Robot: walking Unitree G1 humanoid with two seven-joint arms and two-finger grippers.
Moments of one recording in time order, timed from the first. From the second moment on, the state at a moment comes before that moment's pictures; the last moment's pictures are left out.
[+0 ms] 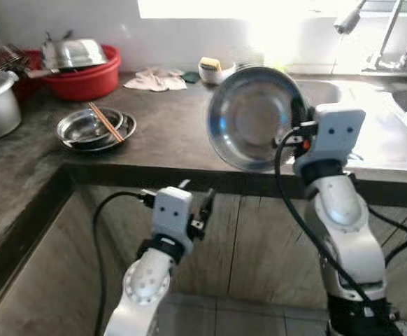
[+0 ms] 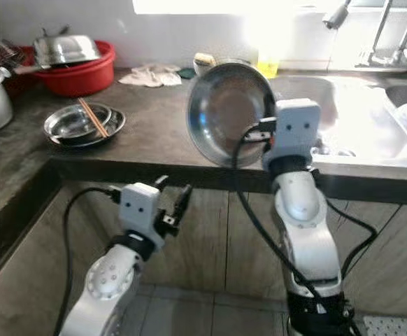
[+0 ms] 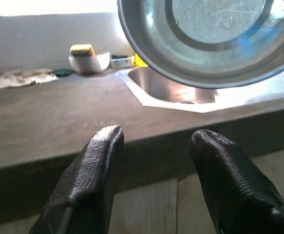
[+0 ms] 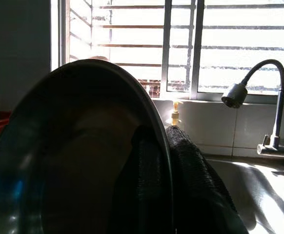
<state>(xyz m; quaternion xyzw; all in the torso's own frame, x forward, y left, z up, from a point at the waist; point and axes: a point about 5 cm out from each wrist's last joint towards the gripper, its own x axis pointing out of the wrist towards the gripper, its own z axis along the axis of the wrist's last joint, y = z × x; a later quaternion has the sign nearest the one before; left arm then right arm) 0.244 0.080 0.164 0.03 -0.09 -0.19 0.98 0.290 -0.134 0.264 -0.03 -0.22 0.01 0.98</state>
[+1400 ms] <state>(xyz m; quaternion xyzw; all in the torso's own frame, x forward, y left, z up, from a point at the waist) 0.245 0.077 0.162 0.02 -0.08 -0.18 0.98 0.334 -0.153 0.249 -0.07 -0.11 -0.01 0.99</state>
